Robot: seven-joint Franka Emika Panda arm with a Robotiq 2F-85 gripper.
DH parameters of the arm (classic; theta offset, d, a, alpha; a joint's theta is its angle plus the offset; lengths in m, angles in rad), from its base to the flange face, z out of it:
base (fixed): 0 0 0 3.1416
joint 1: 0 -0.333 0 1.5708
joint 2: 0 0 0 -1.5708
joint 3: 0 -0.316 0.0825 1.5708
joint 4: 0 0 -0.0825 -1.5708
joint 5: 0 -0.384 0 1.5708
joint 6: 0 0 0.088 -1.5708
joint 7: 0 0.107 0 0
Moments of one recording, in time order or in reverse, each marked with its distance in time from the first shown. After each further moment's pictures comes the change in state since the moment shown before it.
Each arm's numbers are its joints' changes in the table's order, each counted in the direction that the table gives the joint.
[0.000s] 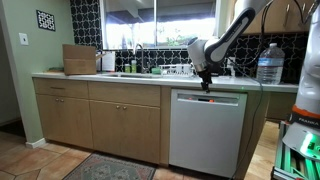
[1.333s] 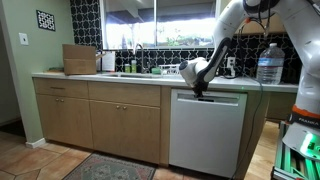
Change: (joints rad) arm -0.008 0.426 0.108 -0.295 0.337 -0.079 0.321
